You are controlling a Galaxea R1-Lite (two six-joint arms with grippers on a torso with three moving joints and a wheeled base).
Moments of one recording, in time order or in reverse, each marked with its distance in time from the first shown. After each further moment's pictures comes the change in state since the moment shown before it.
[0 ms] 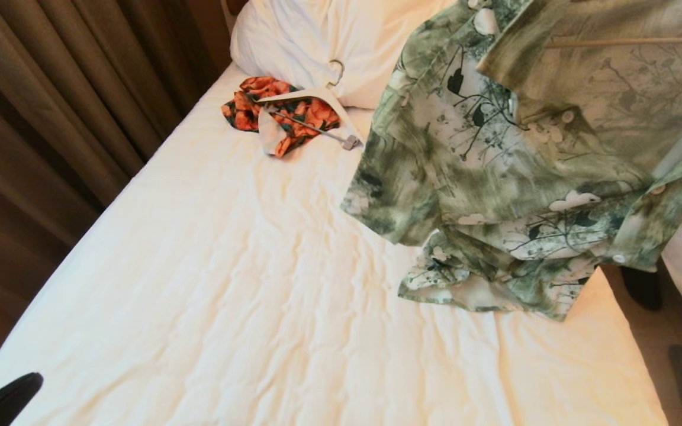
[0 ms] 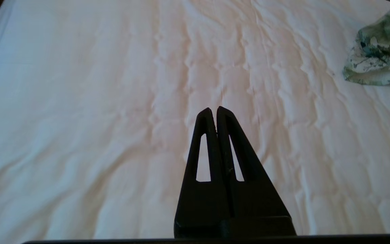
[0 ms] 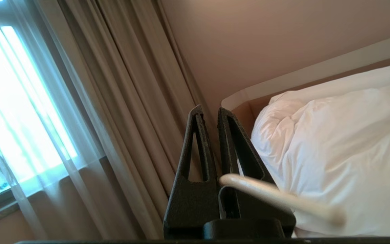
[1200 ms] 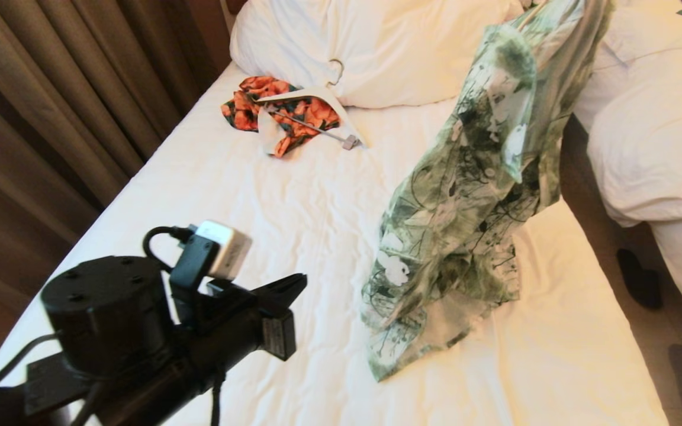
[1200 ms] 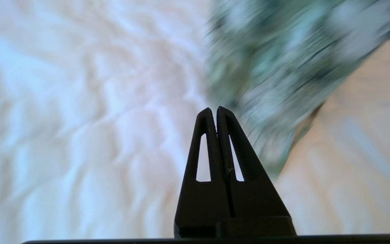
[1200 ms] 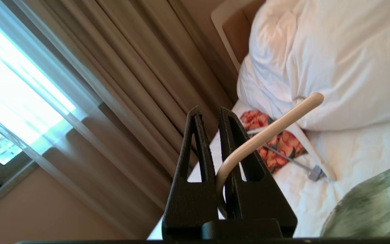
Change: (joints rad) left arm -0.466 1.007 -0.152 -0.799 0.061 0.022; right arm -0.001 0.085 0.005 0.238 -0.016 0.189
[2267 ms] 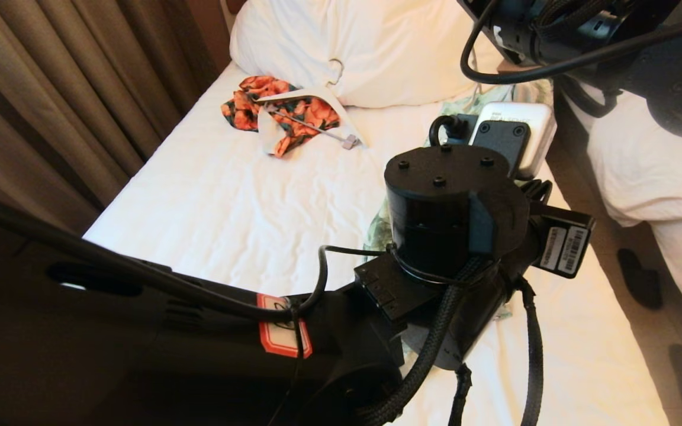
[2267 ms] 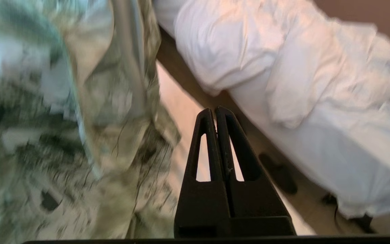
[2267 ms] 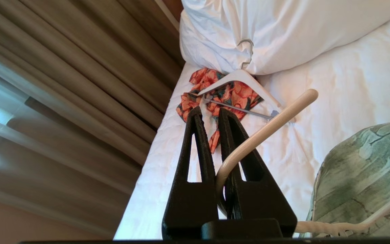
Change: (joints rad) left arm -0.387 0.550 -0.954 0.064 0.075 0.068; right arm -0.009 0.200 0.003 0.005 -0.183 0.095
